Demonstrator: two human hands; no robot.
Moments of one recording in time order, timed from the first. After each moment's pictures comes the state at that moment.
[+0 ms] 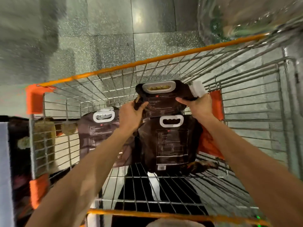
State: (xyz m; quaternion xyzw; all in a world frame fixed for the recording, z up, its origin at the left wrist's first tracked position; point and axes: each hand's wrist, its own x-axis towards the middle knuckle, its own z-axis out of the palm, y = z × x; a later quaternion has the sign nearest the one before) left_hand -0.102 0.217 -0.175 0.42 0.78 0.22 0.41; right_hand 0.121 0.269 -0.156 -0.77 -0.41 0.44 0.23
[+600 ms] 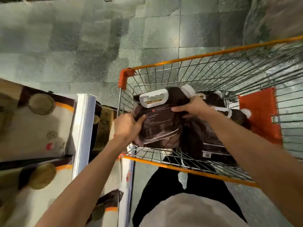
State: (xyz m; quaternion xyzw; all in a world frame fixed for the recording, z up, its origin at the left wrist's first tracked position) left_hand -0.276 0.059 -0.053 0.49 0.83 0.04 0.24; right_hand -0.058 0.186 -0.104 -0.62 -0.43 0.66 0.06
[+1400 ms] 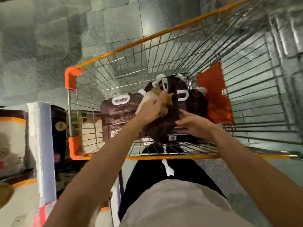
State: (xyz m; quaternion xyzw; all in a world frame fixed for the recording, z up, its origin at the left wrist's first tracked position) left_hand -0.076 0.118 -0.076 0.45 0.72 0.09 0.52; right_hand 0.113 0.098 -0.120 -0.47 -0.17 0.85 0.13
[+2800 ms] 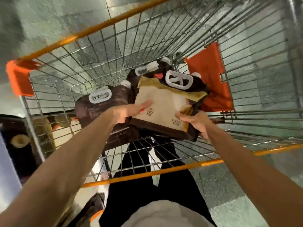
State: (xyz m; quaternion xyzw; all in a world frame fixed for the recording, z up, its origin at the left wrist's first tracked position) left_hand -0.153 0.158 -0.198 0.31 0.54 -0.12 0.77; right_hand 0.098 0.081 -0.157 -0.77 -0.16 0.59 0.16
